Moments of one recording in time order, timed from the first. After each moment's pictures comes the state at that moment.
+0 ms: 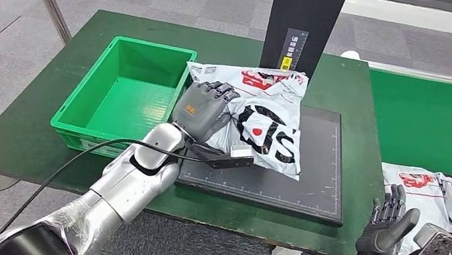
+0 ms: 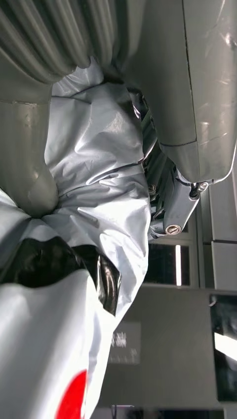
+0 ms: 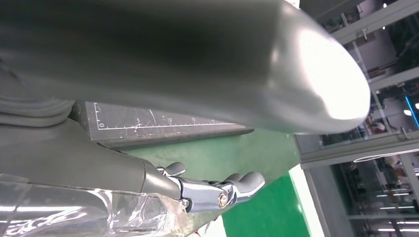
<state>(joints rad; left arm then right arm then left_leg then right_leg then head) -0.67 -0.17 -0.45 -0.88 -1.42 0.40 0.06 0.03 0.16 -0.16 -1.51 -0.11 -0.06 -0.48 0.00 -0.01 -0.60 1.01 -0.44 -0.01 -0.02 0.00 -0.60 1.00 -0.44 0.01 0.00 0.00</state>
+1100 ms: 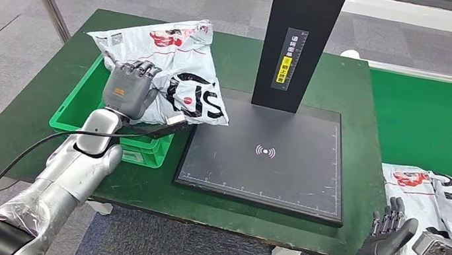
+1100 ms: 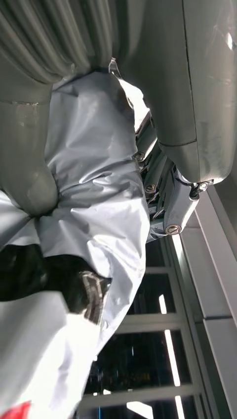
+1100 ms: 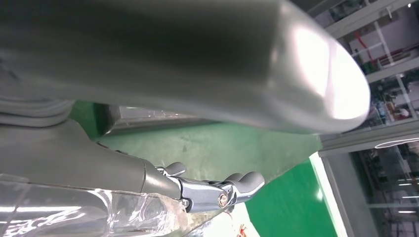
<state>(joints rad) -0.66 0.07 -0.27 -0.86 -1.50 0.51 0.14 0.07 0.13 -0.17 -1.49 -0.12 -0.09 -0.48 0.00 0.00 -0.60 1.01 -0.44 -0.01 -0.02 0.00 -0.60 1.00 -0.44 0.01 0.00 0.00</state>
